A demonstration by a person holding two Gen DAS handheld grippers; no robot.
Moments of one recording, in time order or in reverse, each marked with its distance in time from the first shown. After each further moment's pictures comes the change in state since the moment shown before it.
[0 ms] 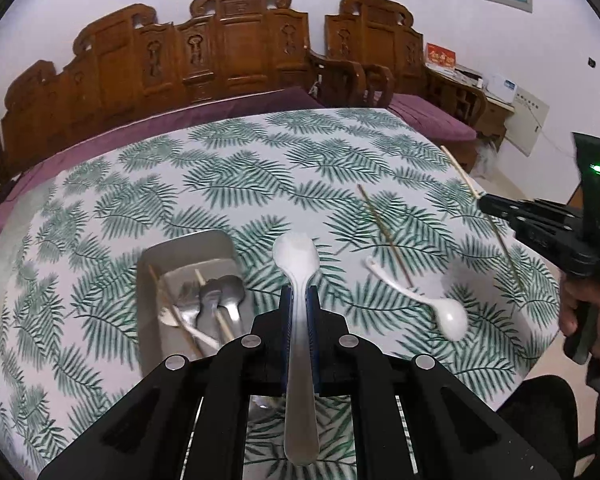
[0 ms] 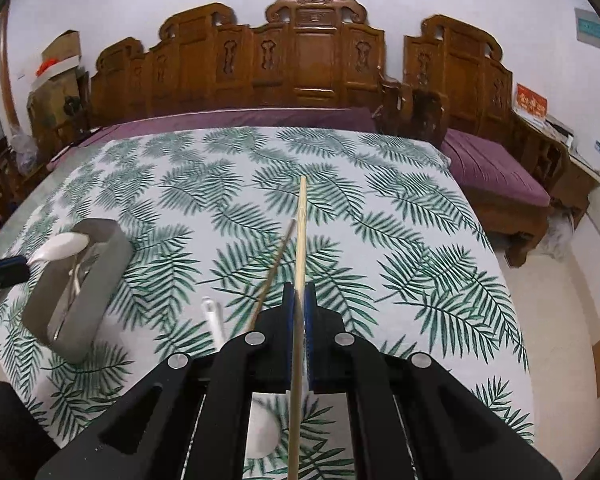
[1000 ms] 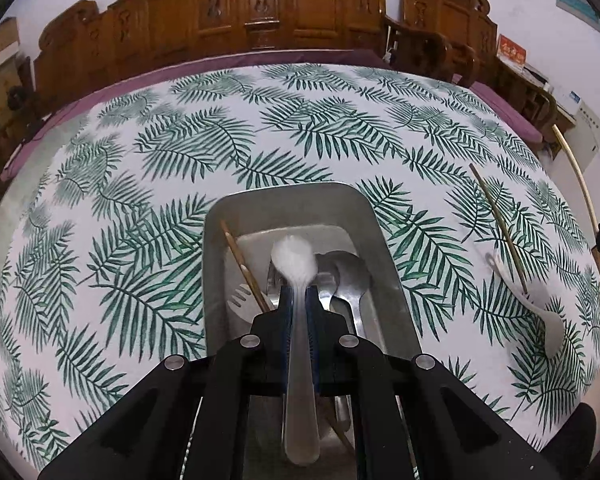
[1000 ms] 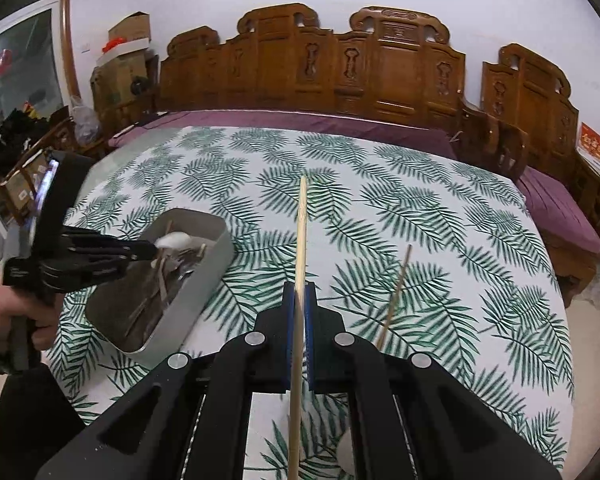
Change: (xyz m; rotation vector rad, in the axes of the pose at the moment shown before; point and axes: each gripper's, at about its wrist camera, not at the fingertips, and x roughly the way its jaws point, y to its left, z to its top) left arm 0.080 0.096 -0.011 -0.145 0.141 0.096; right arm 0.002 0.102 0.013 -0.136 -0.016 0.192
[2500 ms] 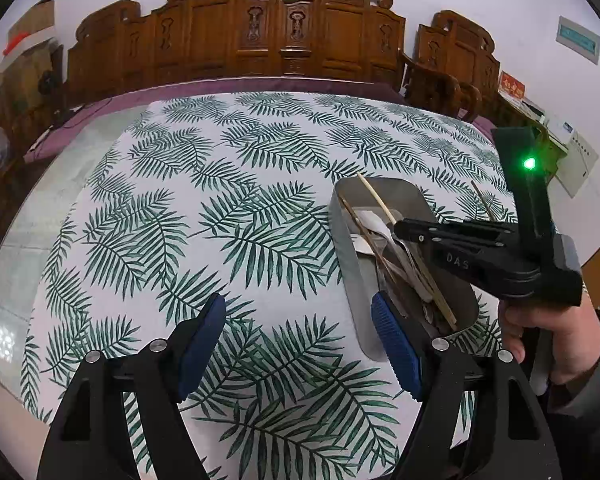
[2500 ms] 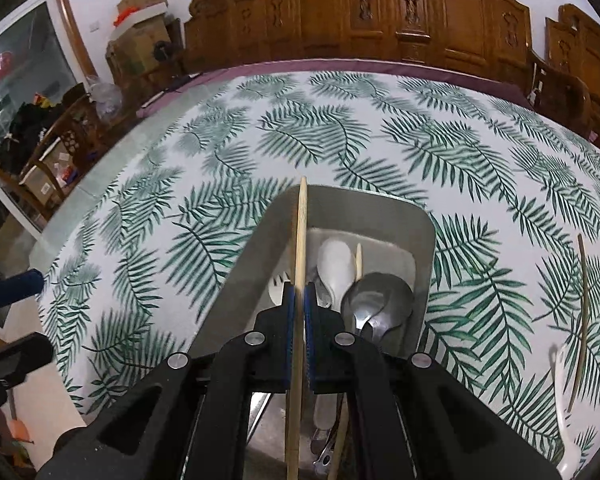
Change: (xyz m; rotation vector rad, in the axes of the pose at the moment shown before) left arm -0.105 0.105 -0.071 -0.064 -0.106 -0.010; right arm 0.142 0.148 0.027 0.069 0.185 0.145
